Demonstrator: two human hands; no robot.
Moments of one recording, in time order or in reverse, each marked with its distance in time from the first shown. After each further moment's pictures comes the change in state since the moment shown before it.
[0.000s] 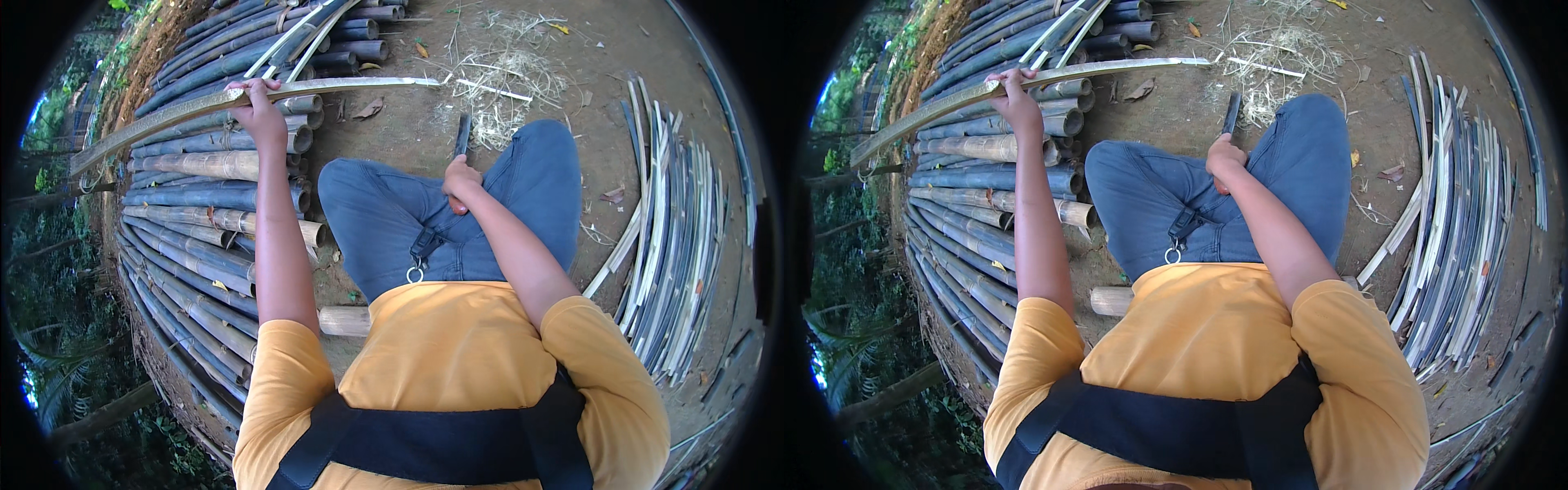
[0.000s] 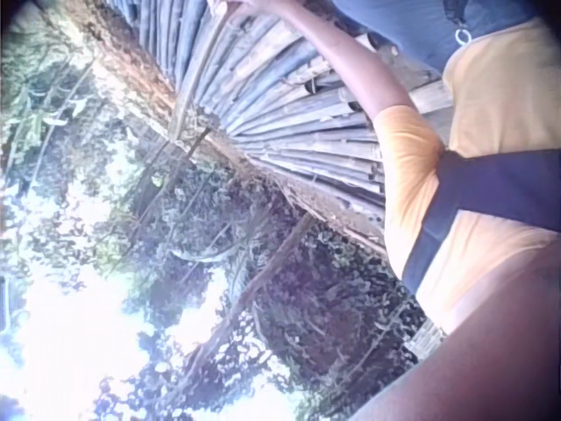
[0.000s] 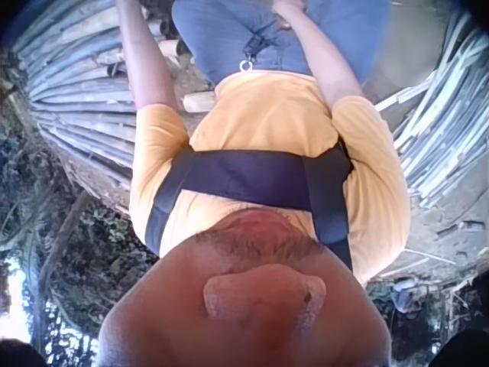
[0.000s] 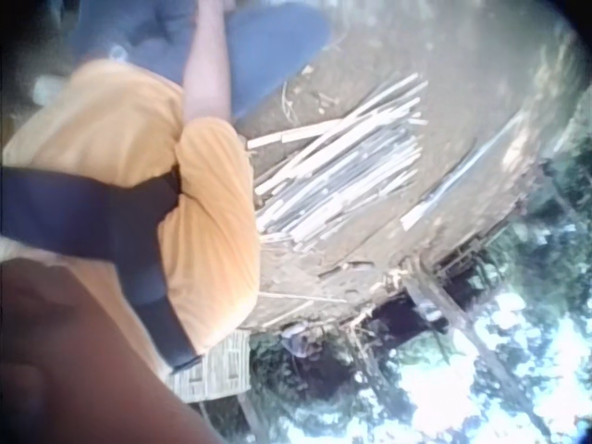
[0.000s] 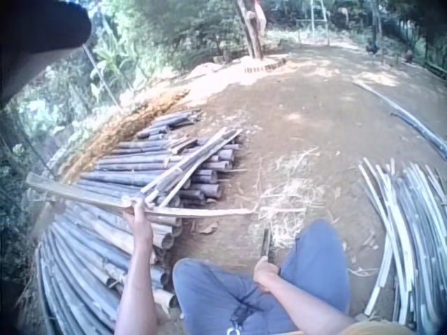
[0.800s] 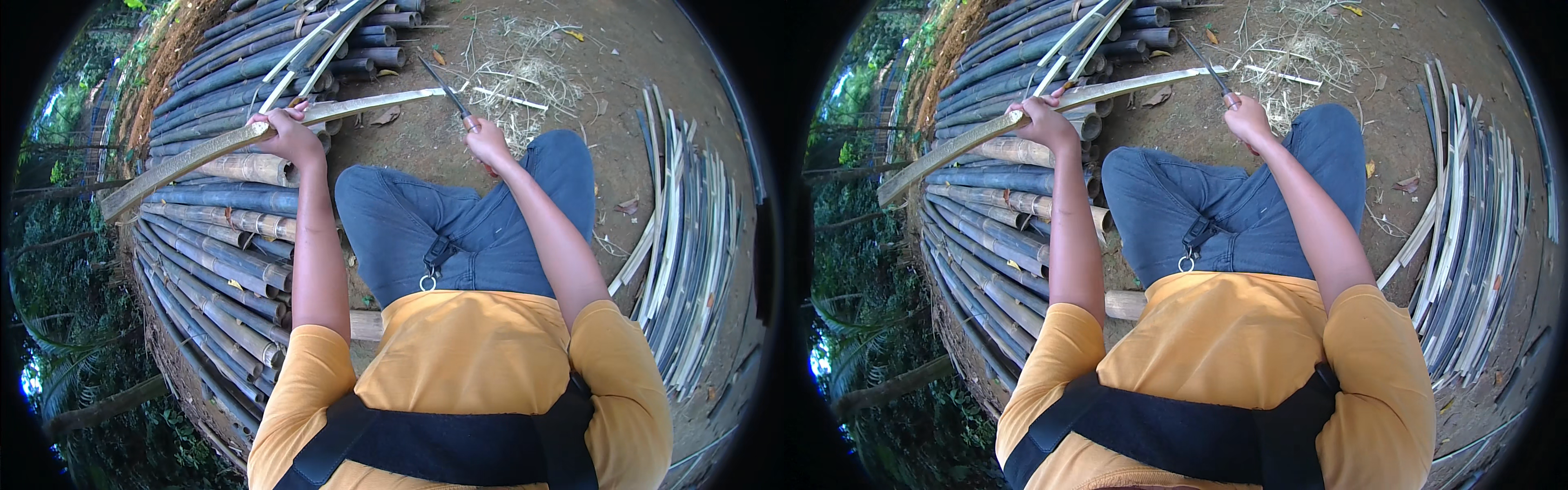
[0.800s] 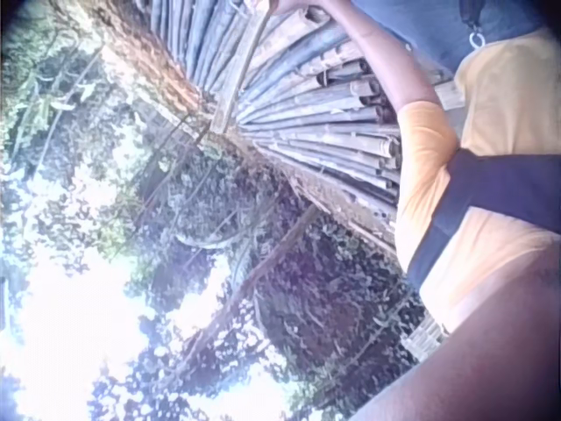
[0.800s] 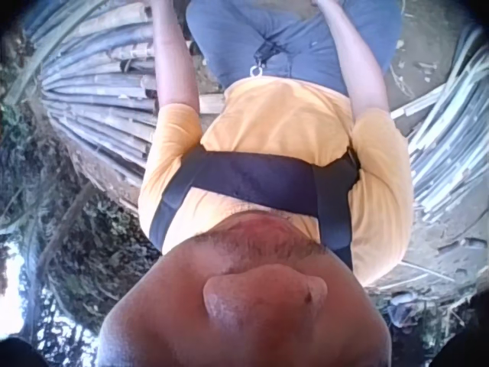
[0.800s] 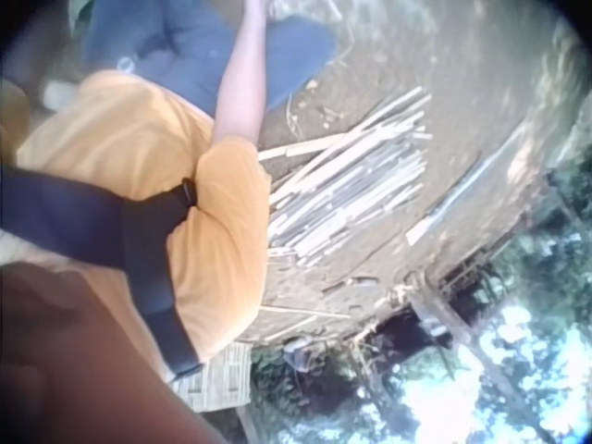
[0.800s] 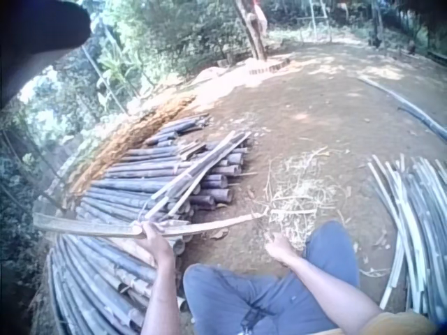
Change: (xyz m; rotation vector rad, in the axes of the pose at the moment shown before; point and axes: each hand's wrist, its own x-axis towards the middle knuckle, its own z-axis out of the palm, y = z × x) left_hand -0.033 0.010 0.032 -0.041 0.359 0.058; right_hand 0.000 0.009 -0.086 0.828 0.238 -0.331
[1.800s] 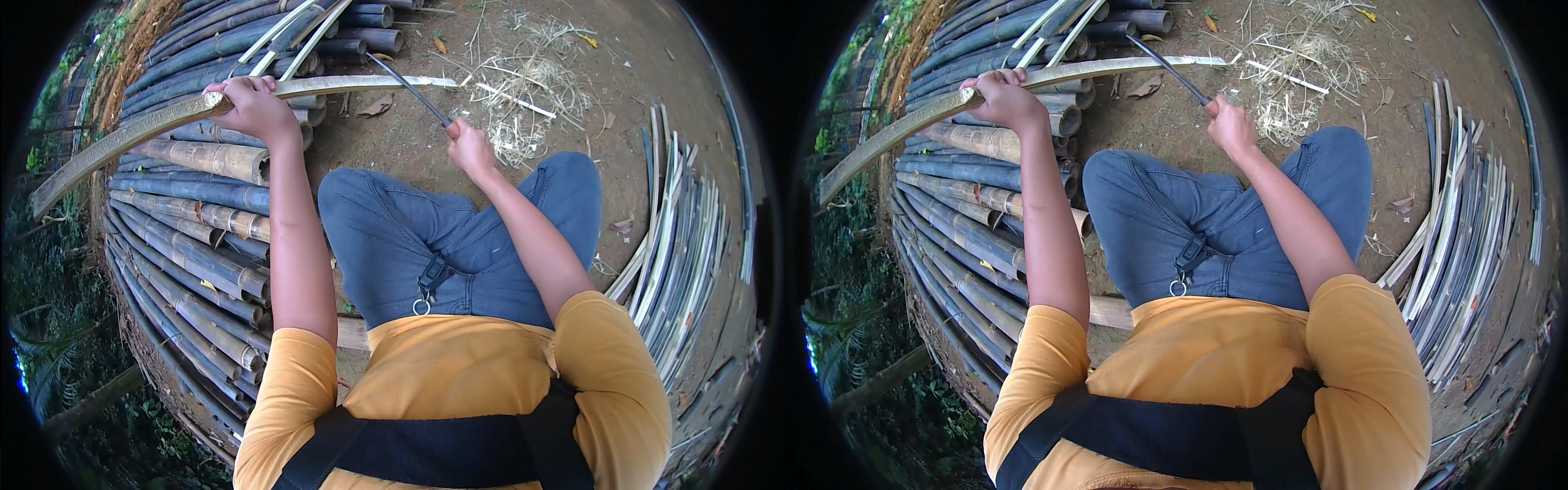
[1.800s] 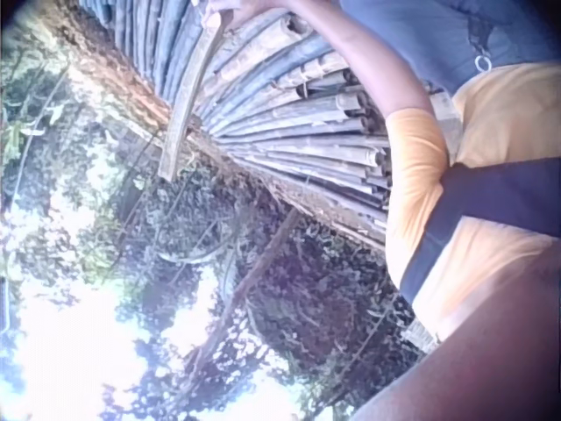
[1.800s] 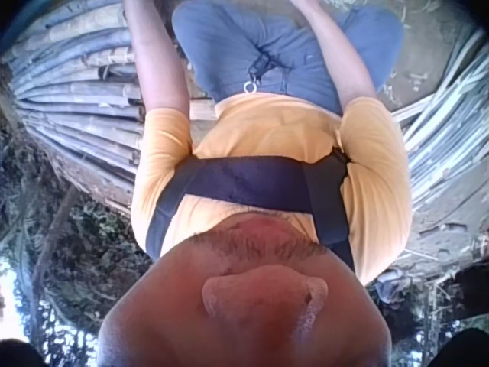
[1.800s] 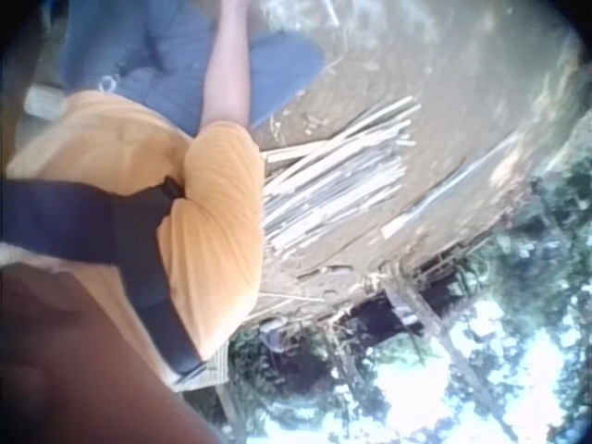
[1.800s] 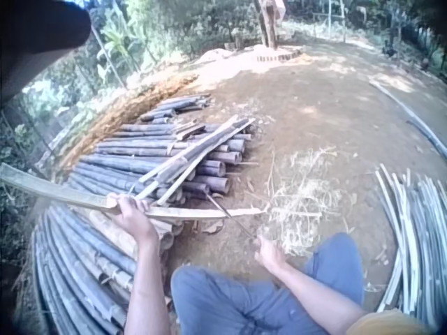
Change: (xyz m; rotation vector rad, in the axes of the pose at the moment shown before) left_hand 0.044 -0.027 0.021 -0.085 0.050 -0.019; right_hand 0.045 0.007 0.053 -0.579 0.103 -0.087
